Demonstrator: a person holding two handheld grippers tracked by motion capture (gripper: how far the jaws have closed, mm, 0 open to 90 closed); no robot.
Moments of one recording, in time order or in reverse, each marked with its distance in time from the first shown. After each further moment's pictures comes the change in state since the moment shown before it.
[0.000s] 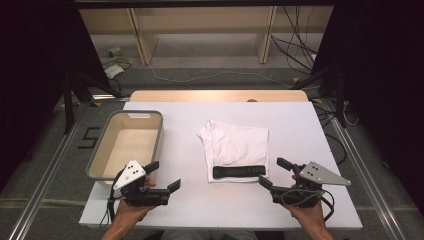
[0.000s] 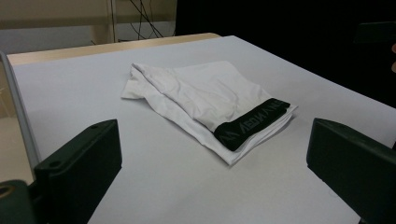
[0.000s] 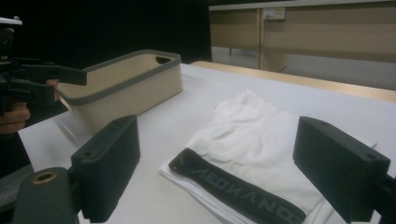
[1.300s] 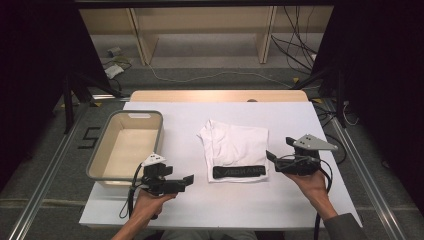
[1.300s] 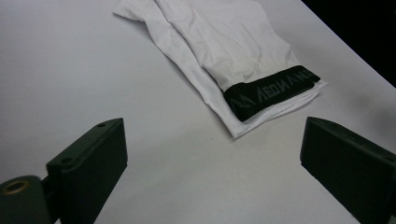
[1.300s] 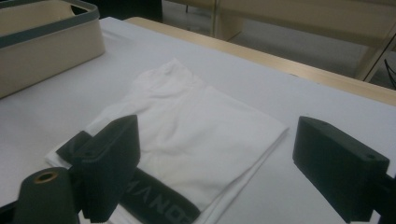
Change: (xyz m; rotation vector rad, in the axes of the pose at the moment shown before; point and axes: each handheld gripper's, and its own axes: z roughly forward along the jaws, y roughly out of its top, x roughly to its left) left arm 0.003 -0.003 0.056 0.279 0.046 -0.261; right arm -0.068 0.018 0.042 0.185 -0.194 -0.080
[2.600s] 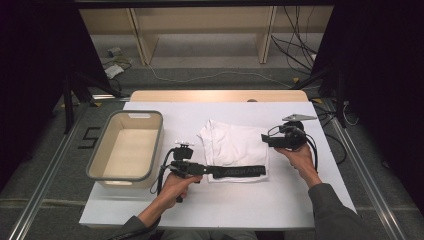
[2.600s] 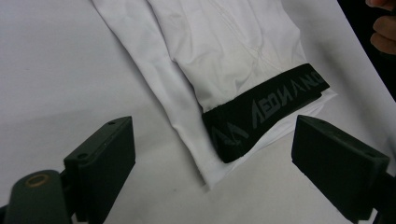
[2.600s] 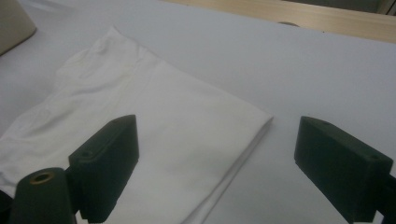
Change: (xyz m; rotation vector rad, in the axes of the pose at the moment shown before) left arm -0.008 0.032 0.086 0.216 -0.077 -0.144; right arm -0.062 0.004 0.091 0.193 0.014 0.142
